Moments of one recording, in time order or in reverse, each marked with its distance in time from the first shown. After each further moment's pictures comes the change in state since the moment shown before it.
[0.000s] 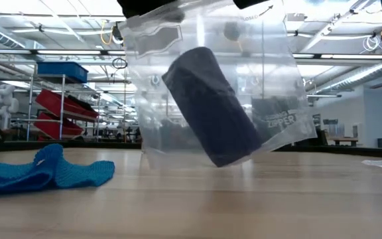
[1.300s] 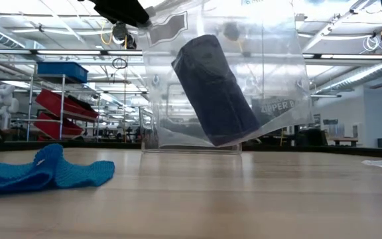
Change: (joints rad) left arm -0.048 -0.066 0.000 -0.223 -0.122 -0.042; right arm 0.033 -0.027 0.000 -0.007 0.056 0.004
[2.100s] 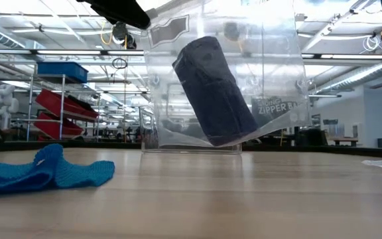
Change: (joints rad) left arm 0.000 0.000 0.000 -0.009 0.002 -0.001; right arm 0.003 -0.004 0.000 -0.019 0.002 0.003
